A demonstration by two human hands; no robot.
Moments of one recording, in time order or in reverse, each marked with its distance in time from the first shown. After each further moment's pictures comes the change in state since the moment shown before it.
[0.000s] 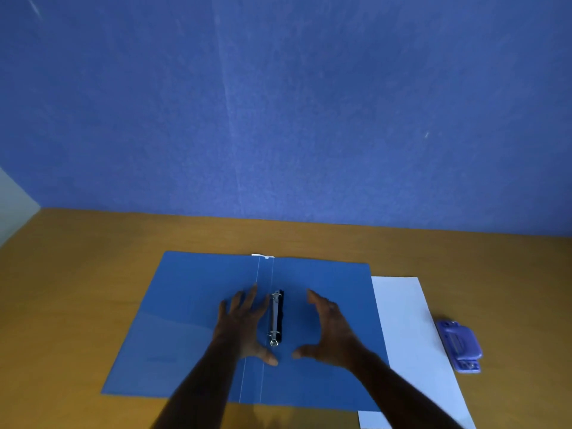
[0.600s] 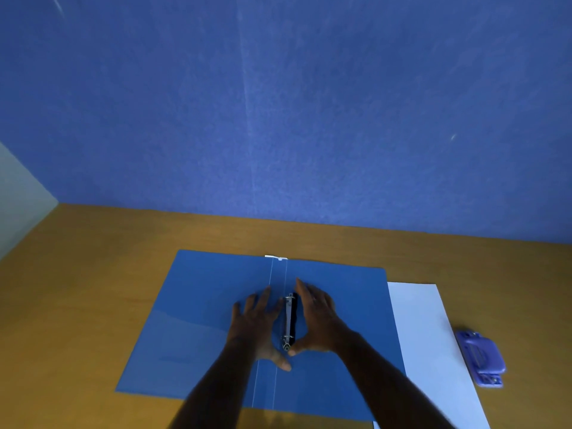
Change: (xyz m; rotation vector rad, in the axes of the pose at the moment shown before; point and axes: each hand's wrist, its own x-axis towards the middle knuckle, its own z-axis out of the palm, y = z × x) left_hand 0.002 0.001 -0.004 0.017 -0.017 0.006; right_hand 0.054 -0.029 0.018 -0.269 -0.102 -0.137
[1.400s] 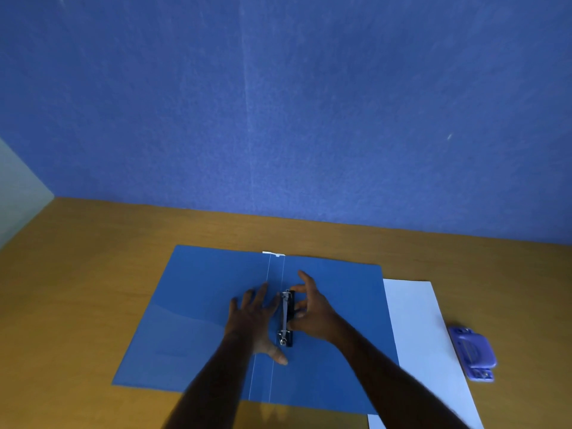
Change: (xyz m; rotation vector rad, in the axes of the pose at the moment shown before) left_hand -0.001 0.001 0.000 0.026 -0.015 -0.010; right_hand -0.006 -0.014 -0.014 0.574 0.028 0.174
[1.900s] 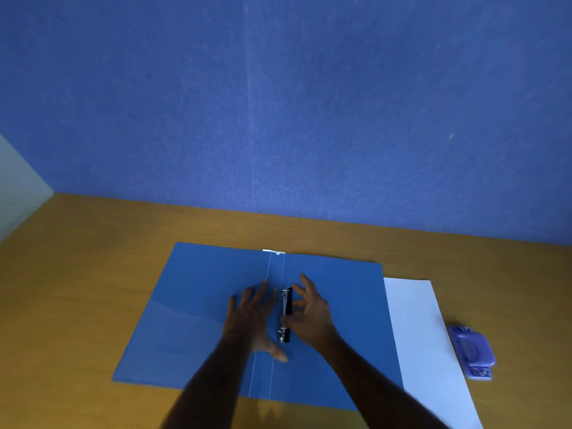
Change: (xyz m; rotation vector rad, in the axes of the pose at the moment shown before) left_hand 0.000 -0.004 0.004 -0.060 0.019 -0.002; right_hand -0.009 -0.003 0.027 0.168 0.207 0.051
